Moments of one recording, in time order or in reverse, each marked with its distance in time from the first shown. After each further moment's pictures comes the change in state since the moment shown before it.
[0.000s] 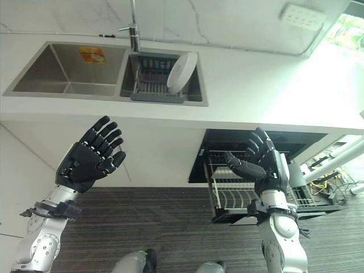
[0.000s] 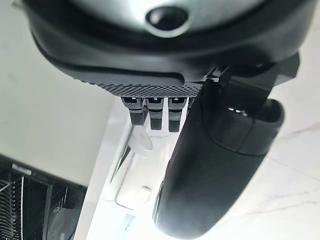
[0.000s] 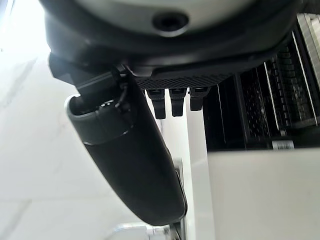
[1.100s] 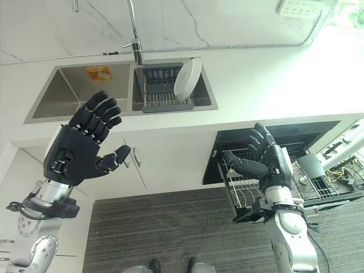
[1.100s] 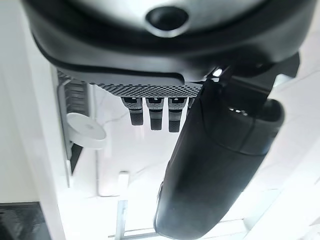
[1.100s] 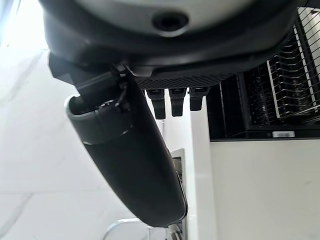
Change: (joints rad) left arm 0.044 -0.046 -0.019 -0.196 0.158 -0.187 0.092; right arm 0.016 -0.158 0.003 -0.005 0.038 -0.010 0.023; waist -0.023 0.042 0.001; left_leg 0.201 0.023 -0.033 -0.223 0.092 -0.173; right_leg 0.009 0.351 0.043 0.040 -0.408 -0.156
